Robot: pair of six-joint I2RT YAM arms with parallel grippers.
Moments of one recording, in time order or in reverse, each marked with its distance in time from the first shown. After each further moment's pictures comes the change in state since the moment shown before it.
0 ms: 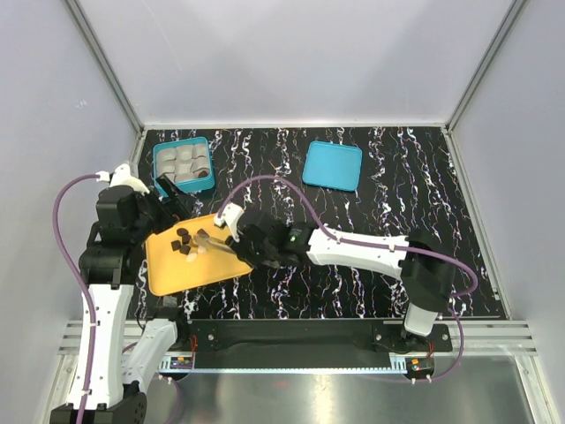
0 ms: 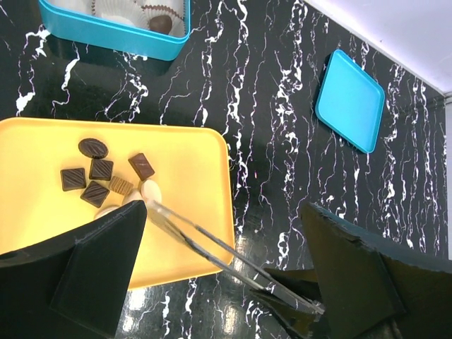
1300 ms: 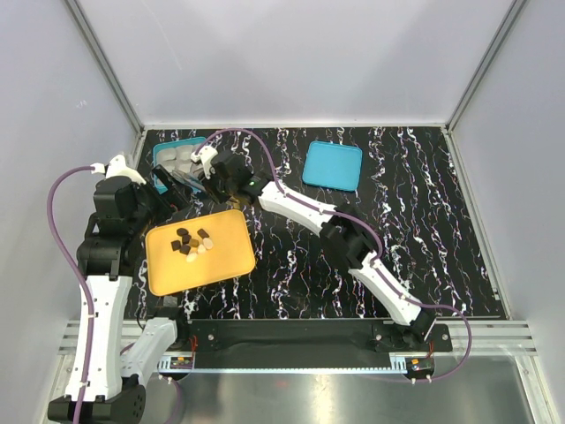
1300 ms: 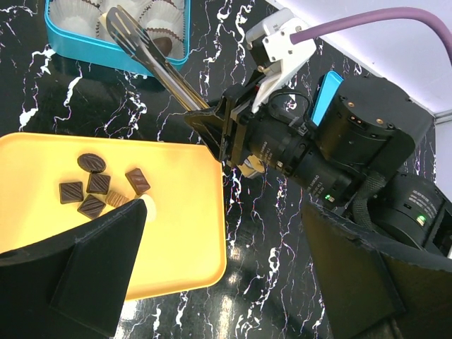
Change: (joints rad) left arm 0.000 0.056 0.068 0.016 -0.032 -0.028; right arm -0.242 0.771 1.027 -0.064 -0.079 -0.065
